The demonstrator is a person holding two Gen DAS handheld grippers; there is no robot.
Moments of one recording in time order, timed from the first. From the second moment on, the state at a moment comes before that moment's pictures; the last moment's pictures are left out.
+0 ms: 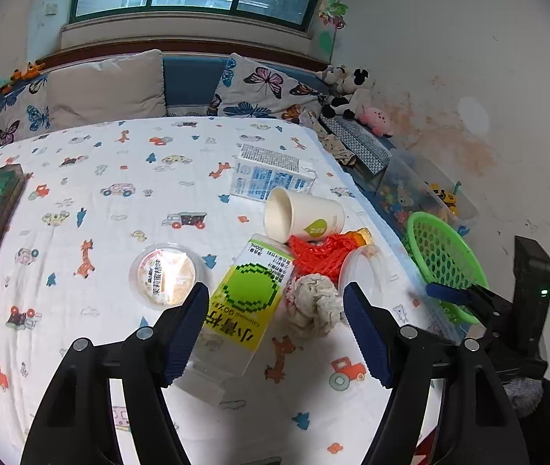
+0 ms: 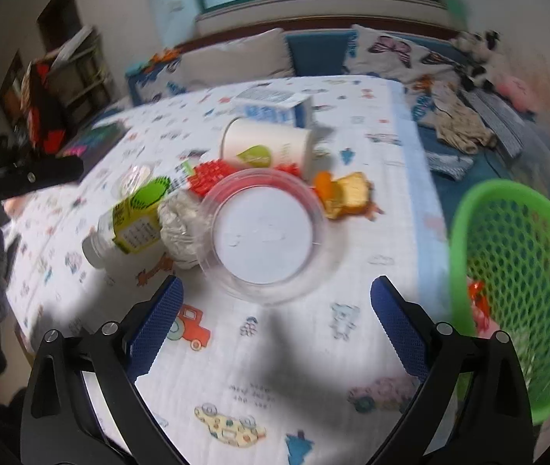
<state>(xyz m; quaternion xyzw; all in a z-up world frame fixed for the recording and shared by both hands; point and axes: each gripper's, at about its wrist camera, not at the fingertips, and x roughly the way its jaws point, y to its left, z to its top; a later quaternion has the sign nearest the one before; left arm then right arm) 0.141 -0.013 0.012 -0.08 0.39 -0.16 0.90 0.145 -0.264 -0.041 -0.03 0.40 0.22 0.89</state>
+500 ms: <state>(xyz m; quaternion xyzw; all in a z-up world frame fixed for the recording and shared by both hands) 0.131 -0.010 0.005 -0.06 0.40 -0.17 0.90 0.176 -0.240 -0.067 -0.08 0.42 0.22 0.88</state>
